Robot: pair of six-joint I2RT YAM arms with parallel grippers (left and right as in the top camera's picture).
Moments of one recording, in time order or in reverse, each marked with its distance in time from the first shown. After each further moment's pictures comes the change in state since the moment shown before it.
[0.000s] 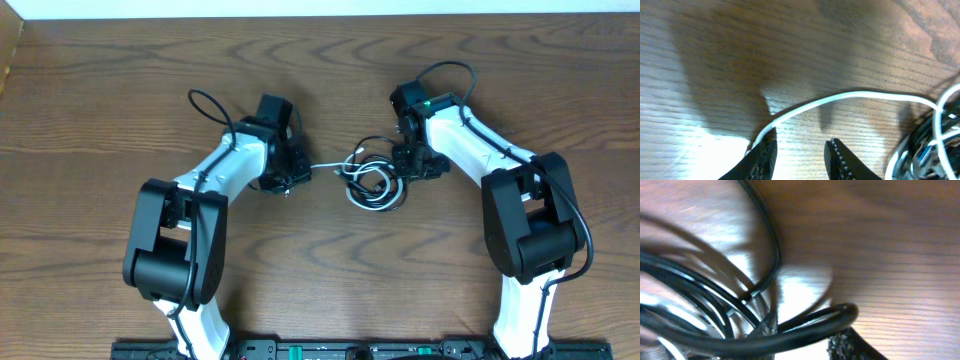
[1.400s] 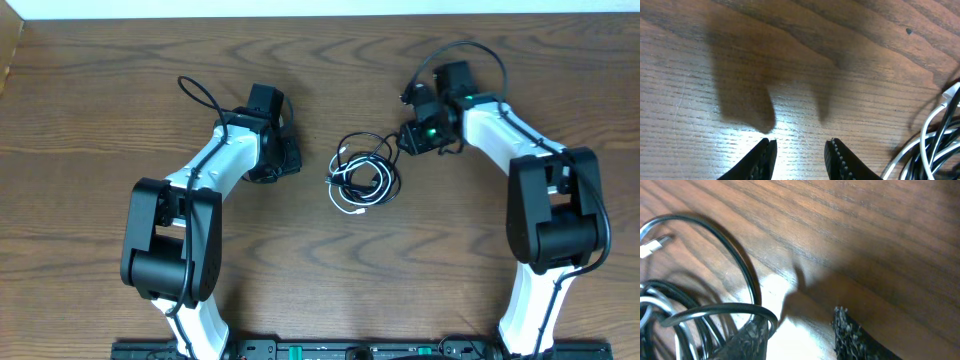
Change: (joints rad) left arm 0.030 0.003 0.044 -0.003 -0.105 0.106; right arm -0.194 0.009 -0.068 0.437 -0.407 -0.422
